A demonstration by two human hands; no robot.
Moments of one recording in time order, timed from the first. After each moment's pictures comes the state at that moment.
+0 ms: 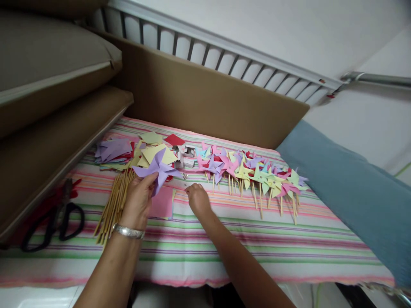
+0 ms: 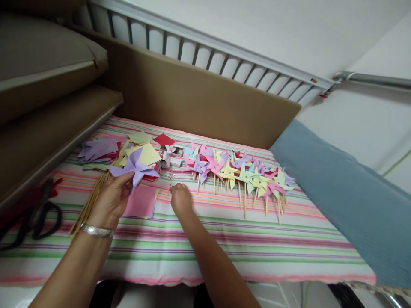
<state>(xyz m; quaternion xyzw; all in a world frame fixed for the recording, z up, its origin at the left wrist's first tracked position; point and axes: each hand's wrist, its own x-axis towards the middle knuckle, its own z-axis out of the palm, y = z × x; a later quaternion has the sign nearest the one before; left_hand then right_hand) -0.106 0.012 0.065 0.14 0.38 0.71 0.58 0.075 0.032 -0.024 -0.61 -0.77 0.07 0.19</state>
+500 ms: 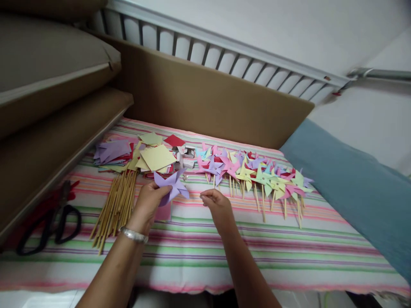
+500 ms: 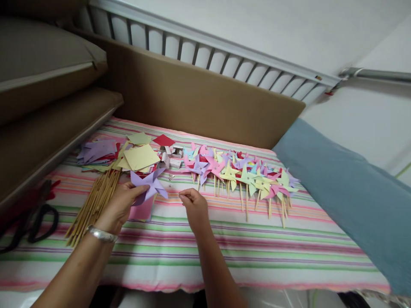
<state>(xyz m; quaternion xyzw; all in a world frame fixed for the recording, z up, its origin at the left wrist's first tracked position) -0.091 0.012 0.041 0.26 0.52 0.56 0.59 0.102 -0.011 0.030 -0.62 -0.60 0.30 0.41</state>
